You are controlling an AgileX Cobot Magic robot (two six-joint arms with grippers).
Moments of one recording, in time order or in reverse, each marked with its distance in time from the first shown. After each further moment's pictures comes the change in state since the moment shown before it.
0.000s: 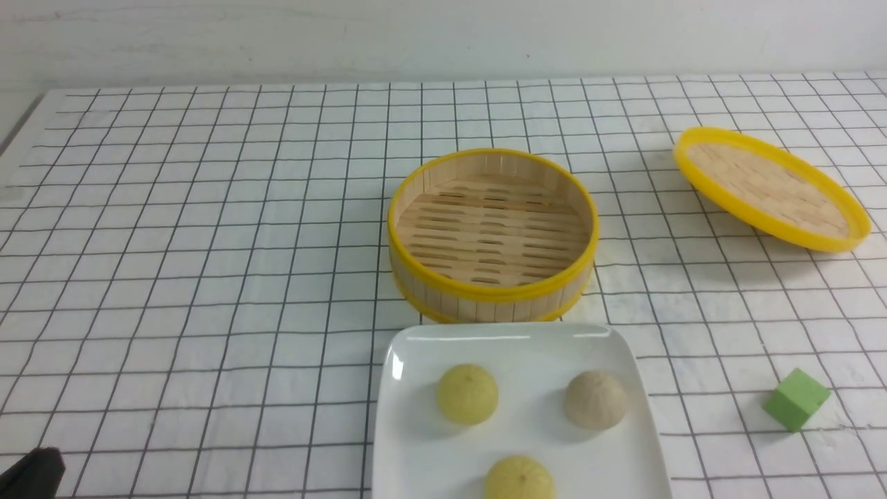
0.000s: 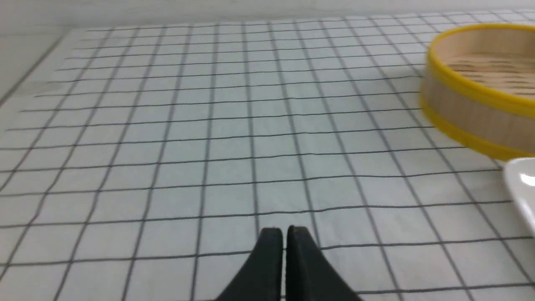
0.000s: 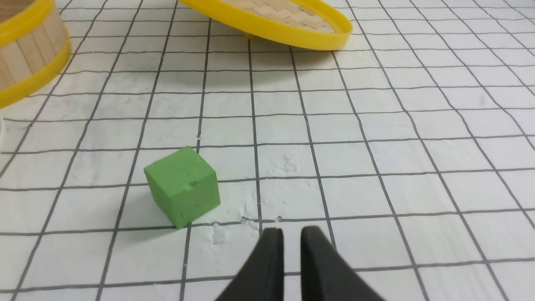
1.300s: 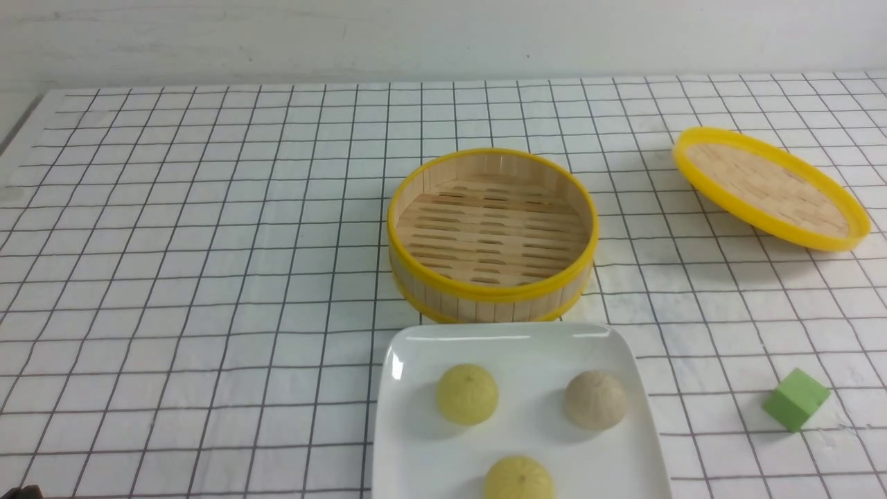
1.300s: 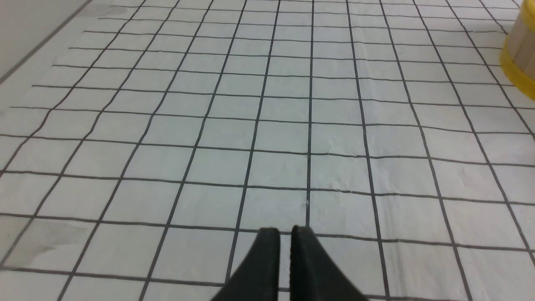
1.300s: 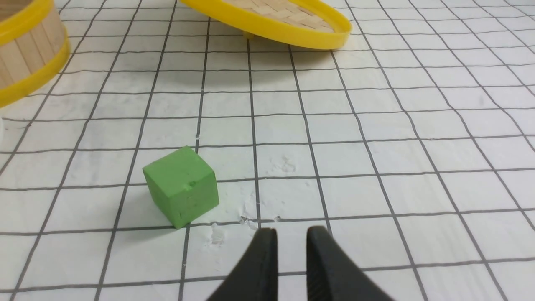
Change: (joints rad) right arm -0.001 0.000 0.000 -0.002 0.000 0.000; left arm 0.051 -0.024 0.018 0.063 0.115 -0.090
